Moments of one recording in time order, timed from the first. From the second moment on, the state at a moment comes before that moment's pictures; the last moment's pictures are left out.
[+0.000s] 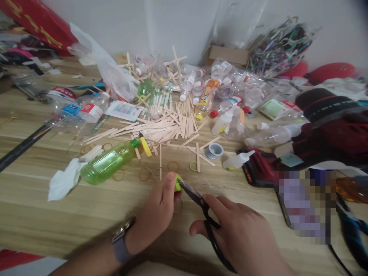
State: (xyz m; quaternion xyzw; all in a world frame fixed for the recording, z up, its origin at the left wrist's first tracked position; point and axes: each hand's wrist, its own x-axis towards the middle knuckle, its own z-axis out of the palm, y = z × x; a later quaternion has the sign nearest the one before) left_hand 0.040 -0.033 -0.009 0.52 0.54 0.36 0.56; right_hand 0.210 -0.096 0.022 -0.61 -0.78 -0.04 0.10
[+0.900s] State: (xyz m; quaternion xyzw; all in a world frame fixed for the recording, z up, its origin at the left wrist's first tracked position) left_hand 0.036 -0.031 -0.001 0.44 0.53 0.29 0.66; right_hand 0.232 -0.090 0.037 -0.62 -0.76 -0.16 0.12
